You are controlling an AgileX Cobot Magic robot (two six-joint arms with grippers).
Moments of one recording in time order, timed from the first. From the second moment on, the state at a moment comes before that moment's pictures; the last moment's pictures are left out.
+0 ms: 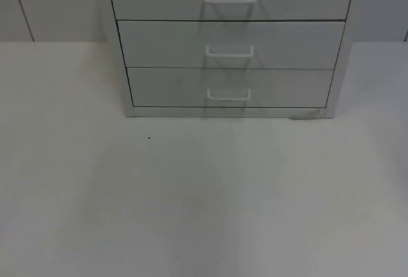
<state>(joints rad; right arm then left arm) 0.01 1.01 -0.86 -0.01 0.83 0.01 0.03 0.87 -0.82 -0.09 0.87 0.08</state>
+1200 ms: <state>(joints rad) 0.01 1.07 -0.86 -0.01 0.79 0.01 -0.69 1.86 -1.22 0.18 0.67 0.57</state>
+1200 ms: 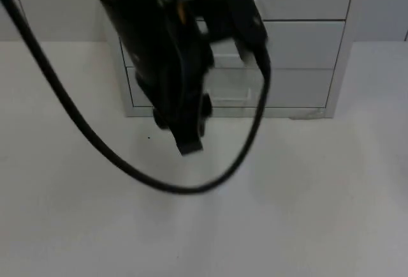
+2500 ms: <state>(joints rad) 0.01 1.07 -0.86 -0.01 0.81 0.01 -0.61 2.23 -1.43 0.66 0.27 0.41</state>
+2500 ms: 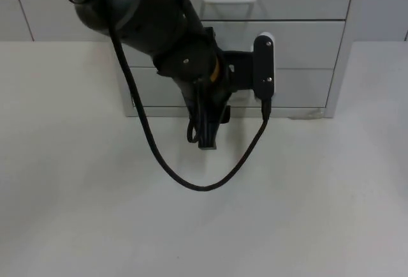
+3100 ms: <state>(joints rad) 0.01 1.07 -0.86 -0.01 0.81 0.01 -0.62 2.28 -1.49 0.66 0.27 0.41</state>
